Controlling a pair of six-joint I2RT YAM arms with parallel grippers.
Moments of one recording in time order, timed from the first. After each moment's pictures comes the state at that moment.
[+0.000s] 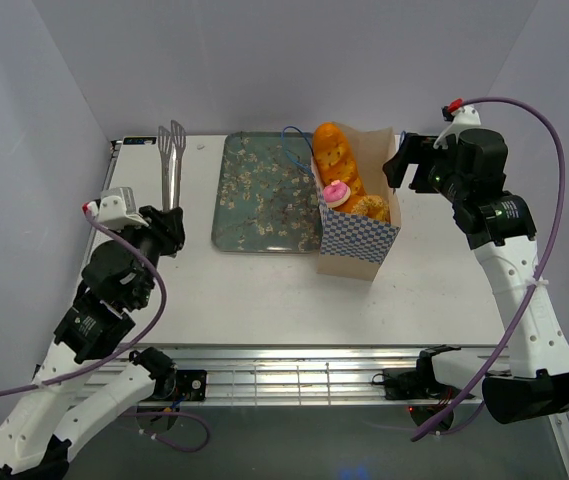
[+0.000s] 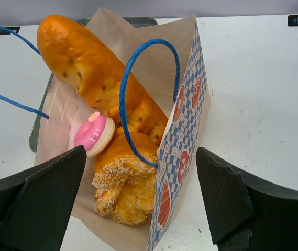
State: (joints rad) left arm -0.62 0.60 0.97 -0.37 -0.53 -0.37; right arm 0.21 1.15 1.44 -0.63 -0.09 0.23
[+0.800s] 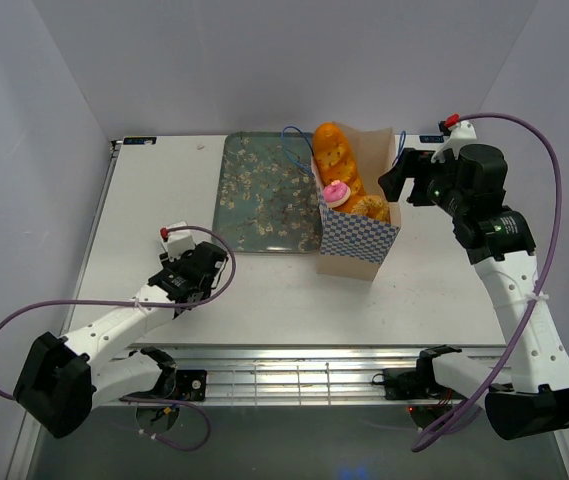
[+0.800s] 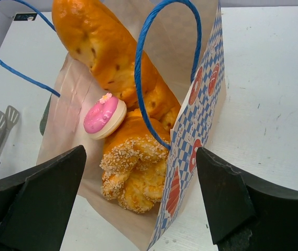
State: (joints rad) left arm -0.61 1.07 0.61 -0.50 -0.85 -0.73; right arm 0.21 1.07 1.33 -0.59 -0.16 0.23
